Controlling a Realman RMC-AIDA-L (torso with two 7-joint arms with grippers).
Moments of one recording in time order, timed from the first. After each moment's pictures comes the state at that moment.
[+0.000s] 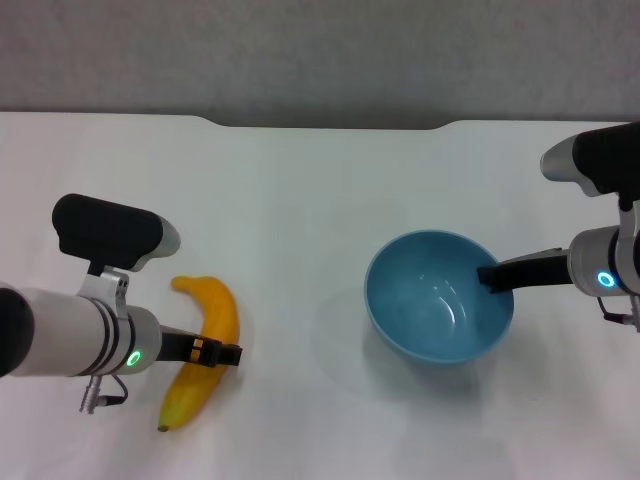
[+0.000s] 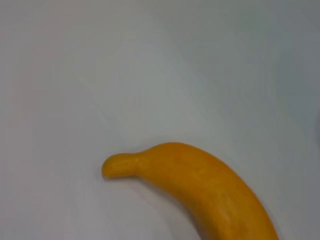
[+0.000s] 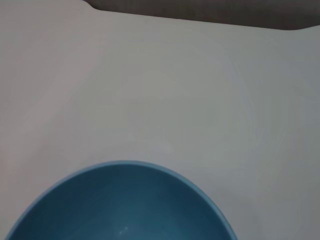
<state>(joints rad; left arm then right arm) -0.48 -2.04 -1.36 -0.98 2.59 -0.70 0.08 0.61 2.01 -1.45 -0.78 0.85 0.78 -0.57</state>
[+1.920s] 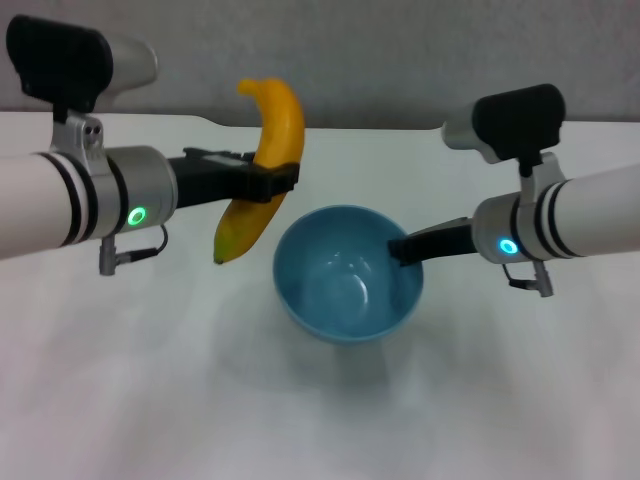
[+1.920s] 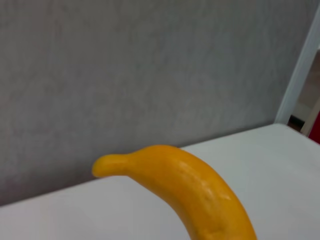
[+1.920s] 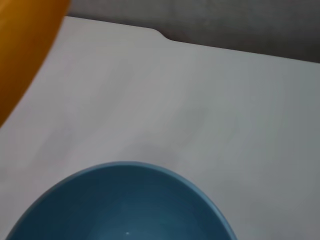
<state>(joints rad) -0.41 -2.03 -1.56 -1.37 2.20 -0.72 0.49 0.81 2.02 -1.64 -0.64 1.07 0.67 -0.57</state>
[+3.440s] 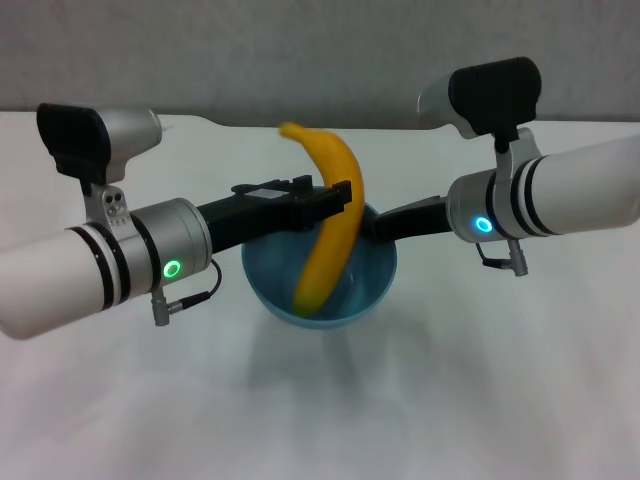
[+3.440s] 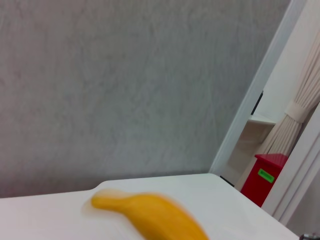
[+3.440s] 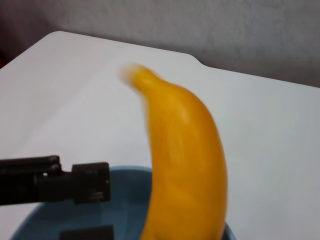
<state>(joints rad) -0.41 -2.04 -1.46 -1.03 1.33 -0.60 1.20 0.85 2.01 -1.69 -0.65 1.14 0.66 -0.56</state>
